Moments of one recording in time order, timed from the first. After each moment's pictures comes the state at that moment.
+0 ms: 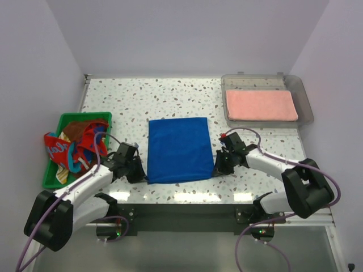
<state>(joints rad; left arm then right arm) -0.41 1.04 0.40 -0.49 0.20 -0.75 0.48 1.37 0.58 -0.40 -0.31 0.62</state>
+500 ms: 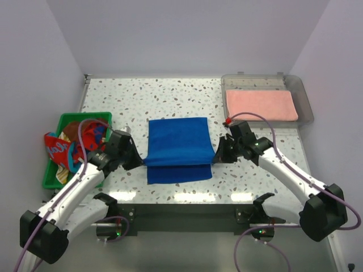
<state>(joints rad) -0.42 0.92 0.70 -0.73 0.04 -0.76 0.49 1.15 0.81 -0.64 -0.26 0.58</state>
